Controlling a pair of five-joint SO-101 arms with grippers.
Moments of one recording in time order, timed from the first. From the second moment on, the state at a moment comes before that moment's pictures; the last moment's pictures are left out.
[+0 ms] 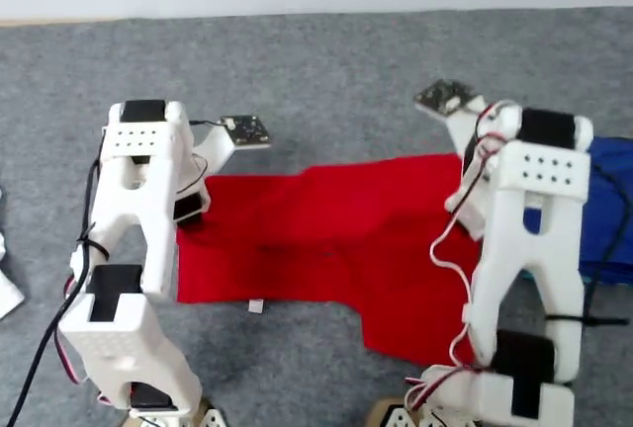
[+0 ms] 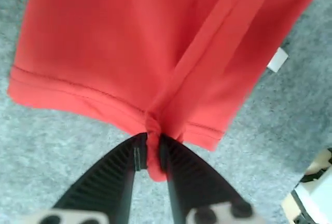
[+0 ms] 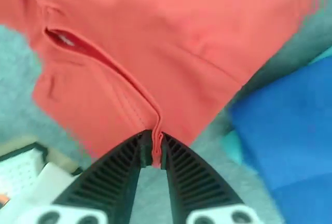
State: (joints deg) left arm -5.7 17.0 -2.0 98.8 -55.1; right arm 6.9 -8.5 4.9 100.3 45.4
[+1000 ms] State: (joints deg) left arm -9.9 17.0 2.1 98.8 -56.0; right arm 8.7 -24.0 35.5 91.3 50.8
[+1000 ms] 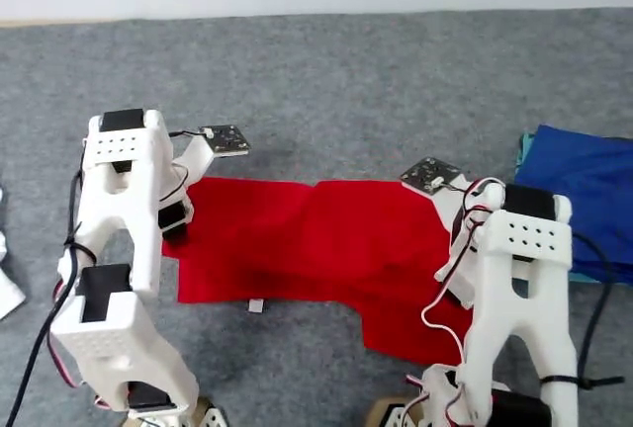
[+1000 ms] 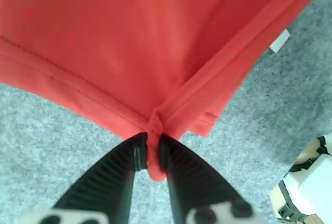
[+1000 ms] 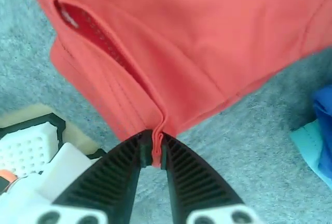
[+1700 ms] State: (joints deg) left arm -10.0 17.0 -0.9 98.8 -55.6; right arm 8.7 -24.2 23.6 99.0 53.6
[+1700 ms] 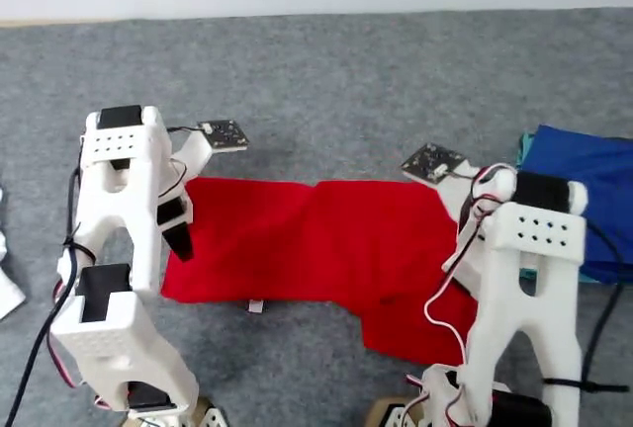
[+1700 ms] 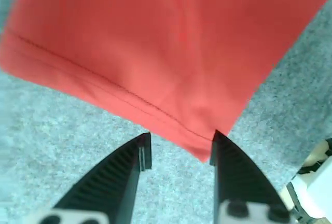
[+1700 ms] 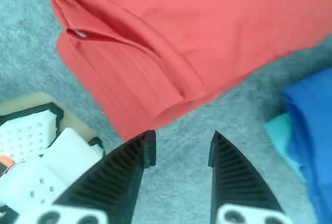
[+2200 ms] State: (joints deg) left arm -3.2 22.3 -5.5 85.1 -30.8; right arm 2.2 -12.3 23.9 77.7 39.0
